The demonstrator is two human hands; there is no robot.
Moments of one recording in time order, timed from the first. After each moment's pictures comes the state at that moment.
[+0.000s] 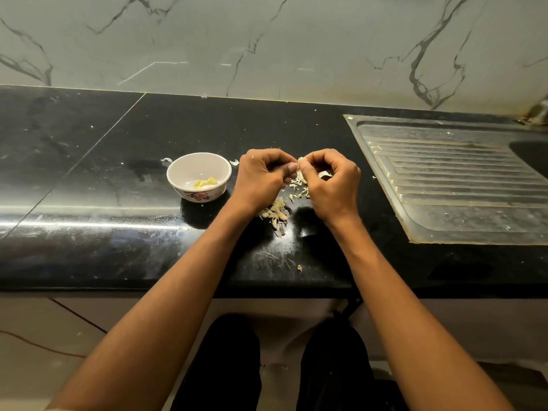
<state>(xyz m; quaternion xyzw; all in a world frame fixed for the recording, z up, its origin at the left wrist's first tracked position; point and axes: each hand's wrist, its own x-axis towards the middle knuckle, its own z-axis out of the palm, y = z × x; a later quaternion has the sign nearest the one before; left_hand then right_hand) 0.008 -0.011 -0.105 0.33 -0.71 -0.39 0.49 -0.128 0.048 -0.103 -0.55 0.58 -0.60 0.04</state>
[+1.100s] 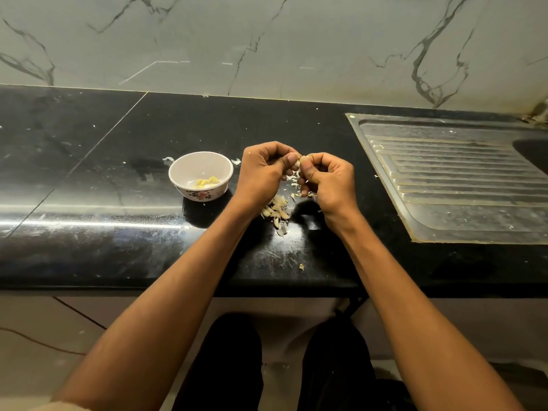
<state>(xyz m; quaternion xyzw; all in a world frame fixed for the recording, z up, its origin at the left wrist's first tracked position) 0.002 -0.010 -0.101 0.31 -0.65 -0.46 0.52 -0.124 0.047 -0.100 -0.46 0.53 -0.63 0.33</state>
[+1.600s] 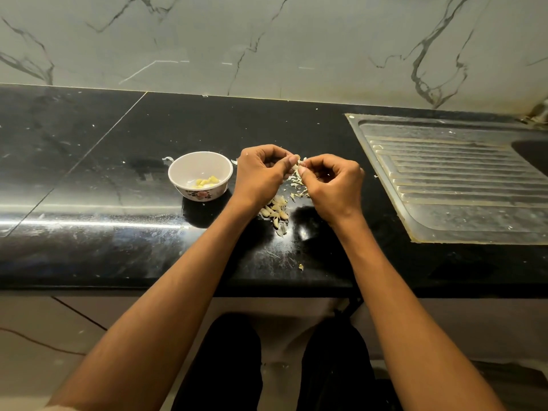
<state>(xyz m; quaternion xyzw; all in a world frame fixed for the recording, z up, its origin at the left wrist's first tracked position) 0.004 -0.009 -0.102 0.36 -0.64 -0.44 0.52 -0.131 0.050 -0.107 -0.56 0.58 -0.59 0.08</state>
